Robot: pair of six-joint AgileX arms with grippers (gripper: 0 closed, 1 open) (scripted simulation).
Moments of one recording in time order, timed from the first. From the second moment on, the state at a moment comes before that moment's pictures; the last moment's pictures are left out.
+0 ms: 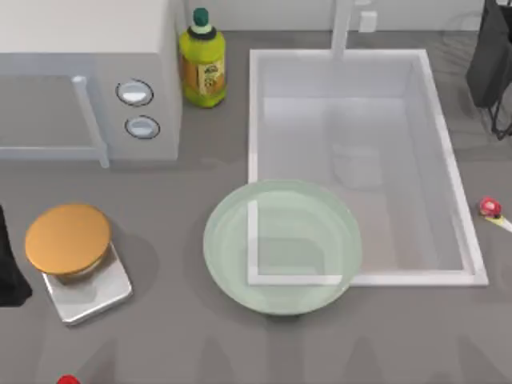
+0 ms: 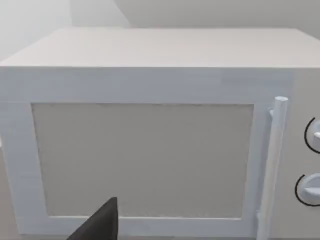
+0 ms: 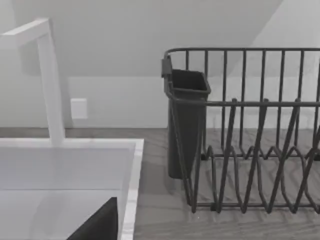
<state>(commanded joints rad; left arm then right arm) 0.00 0.00 0.00 0.00 0.00 0.00 0.00 0.00 0.00 0.00 0.00 0.00</state>
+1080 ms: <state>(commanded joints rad) 0.00 0.00 0.00 0.00 0.00 0.00 -0.02 1.25 0.89 -0.73 -0.01 -0.50</state>
